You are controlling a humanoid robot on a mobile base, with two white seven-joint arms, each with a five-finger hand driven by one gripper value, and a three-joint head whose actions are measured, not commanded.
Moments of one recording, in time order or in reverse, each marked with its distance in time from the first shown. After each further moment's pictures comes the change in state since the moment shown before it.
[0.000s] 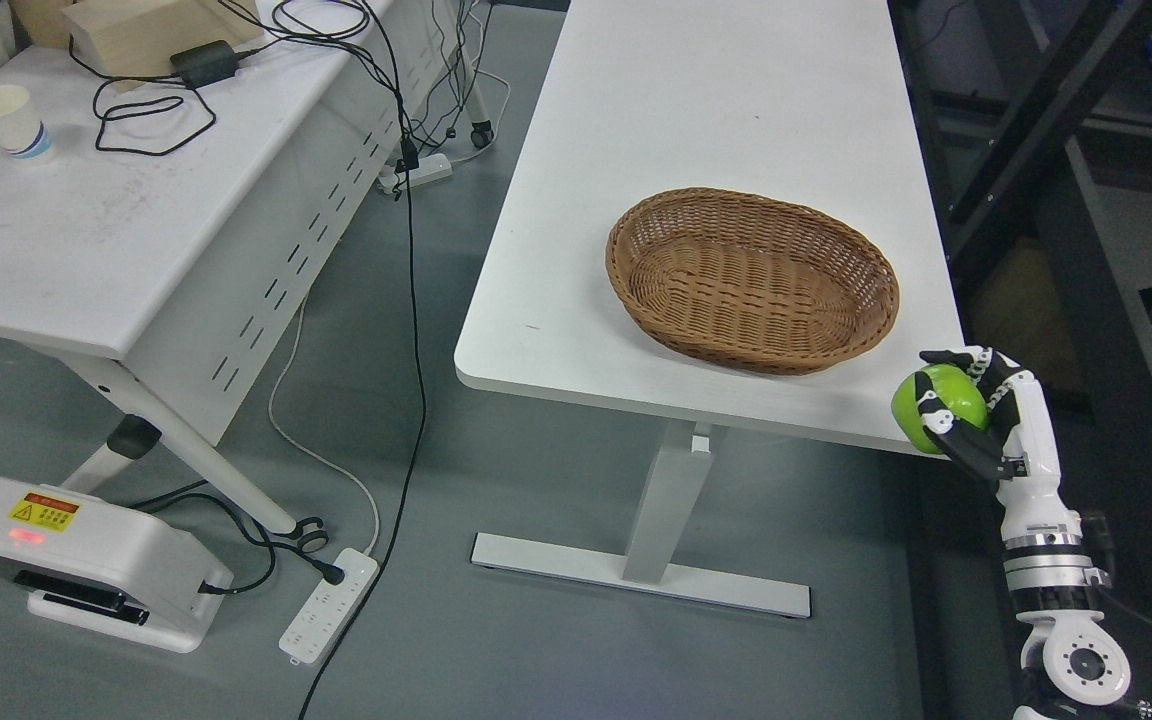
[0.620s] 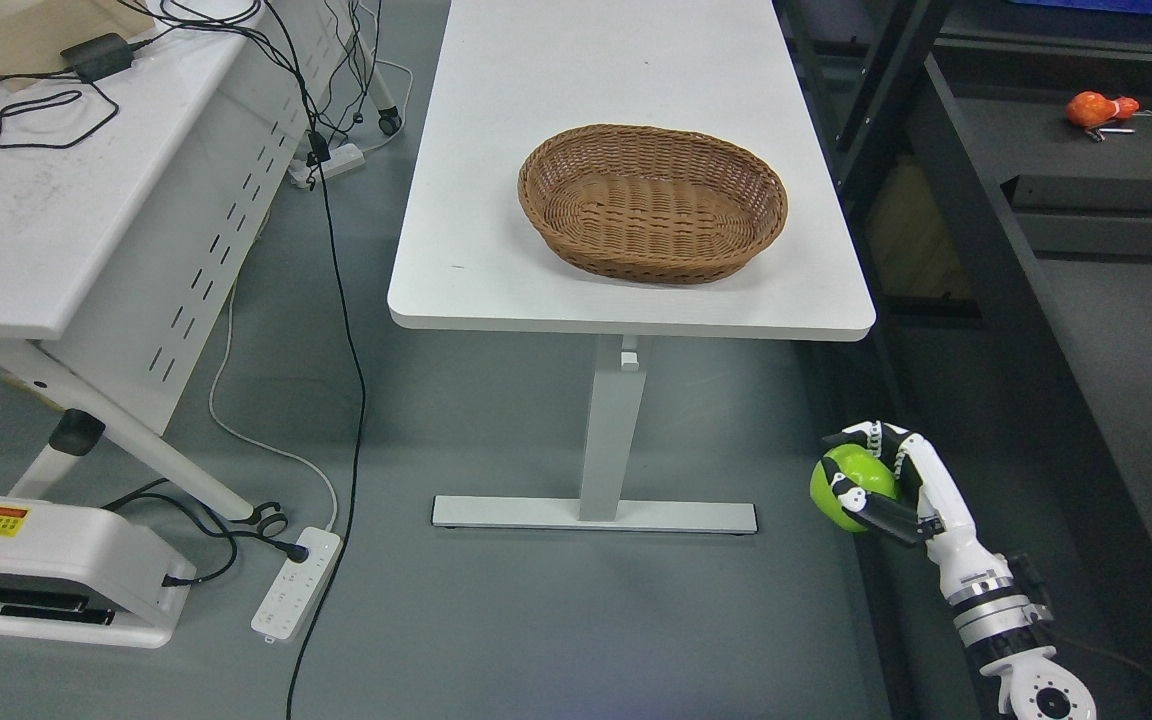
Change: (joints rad) left arm 0.000 0.000 0.000 0.000 0.000 0.000 0.000; right arm 0.096 -0.020 0.079 -0.004 0.045 -0.003 0.166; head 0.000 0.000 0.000
